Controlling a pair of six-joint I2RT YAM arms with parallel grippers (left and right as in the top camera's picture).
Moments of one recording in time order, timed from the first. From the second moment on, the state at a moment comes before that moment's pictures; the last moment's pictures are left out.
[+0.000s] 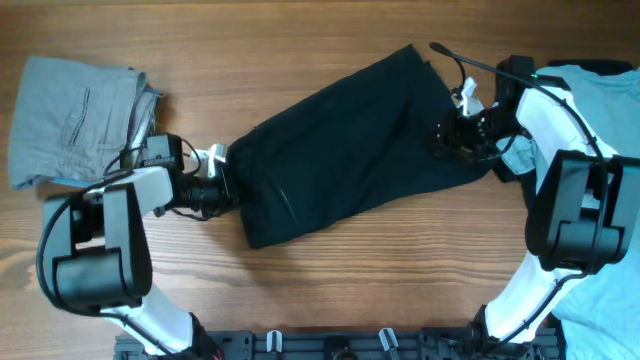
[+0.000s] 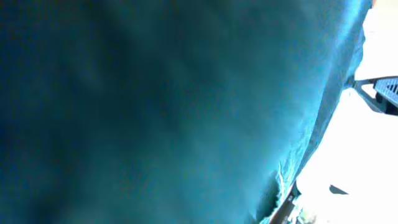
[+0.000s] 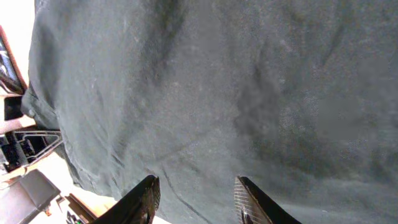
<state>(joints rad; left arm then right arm) 0.13 1.86 0.78 -0.40 0.84 -0.19 -0.12 2.01 1.41 -0.99 -0.63 -0.02</state>
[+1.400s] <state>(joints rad) -0.04 1.90 1.87 -1.33 0.14 -0.29 -0.08 2.00 1.41 -0.90 -0.58 0.08</state>
